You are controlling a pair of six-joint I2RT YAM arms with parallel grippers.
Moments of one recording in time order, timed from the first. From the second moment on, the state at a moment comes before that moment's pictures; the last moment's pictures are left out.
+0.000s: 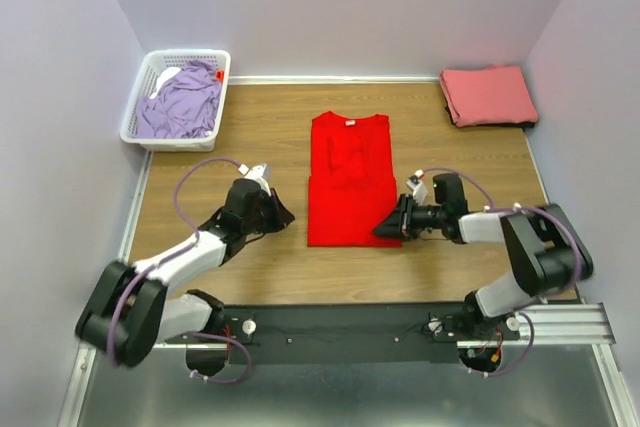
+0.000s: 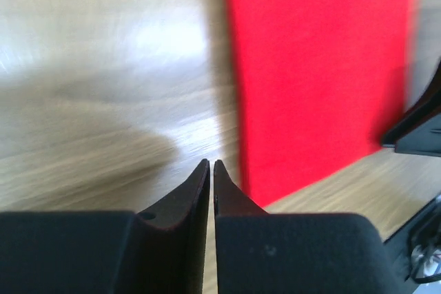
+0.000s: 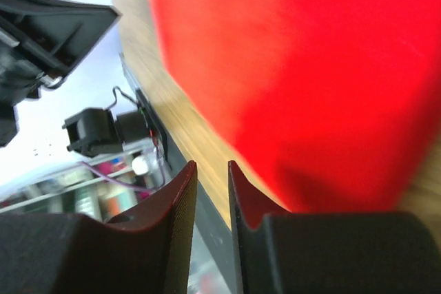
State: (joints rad) left arm -0.45 1.24 0.40 0.18 0.21 -0.64; right arm 0.24 1.62 0.40 0.40 -0.91 0.77
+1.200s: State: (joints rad) left arm -0.61 1.10 0.61 -0.28 -0.06 -0.57; right arm 0.62 1.45 0.77 -0.64 0.11 0.71
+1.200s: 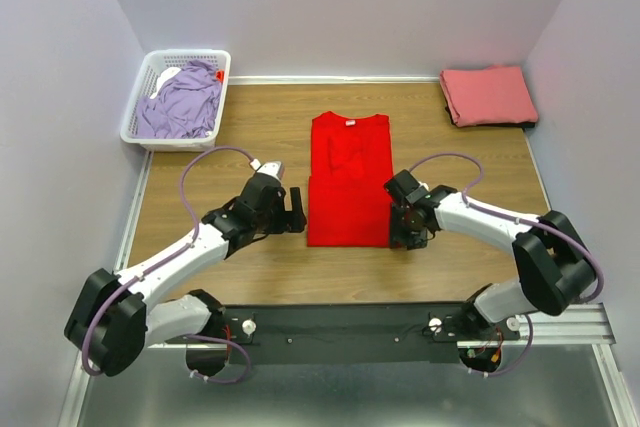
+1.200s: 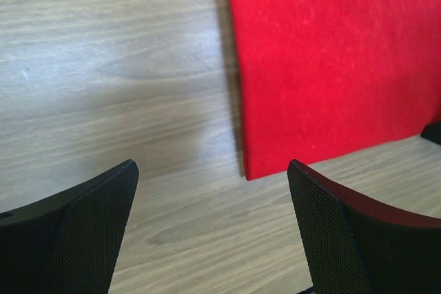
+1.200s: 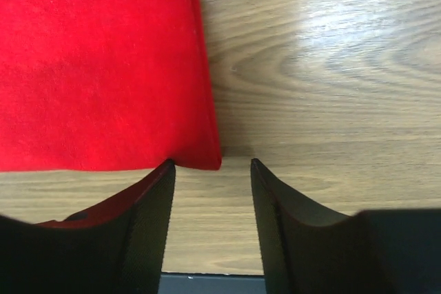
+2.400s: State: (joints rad) left arm -0.71 1.29 0.68 -0.34 -0.07 -0.57; right arm 0.65 1.48 0.77 -0.53 0.12 0.76
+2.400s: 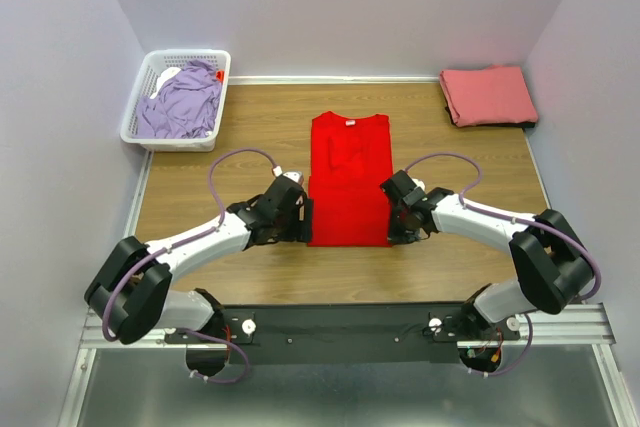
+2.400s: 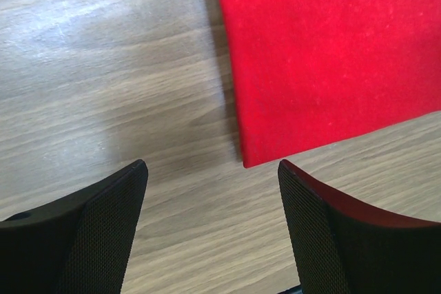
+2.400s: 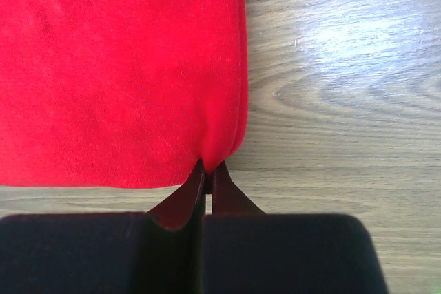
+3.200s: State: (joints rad) left arm -0.85 1.53 0.83 -0.42 -0.13 -0.61; right arm 0.65 1.47 0.75 -0.48 0.08 0.70
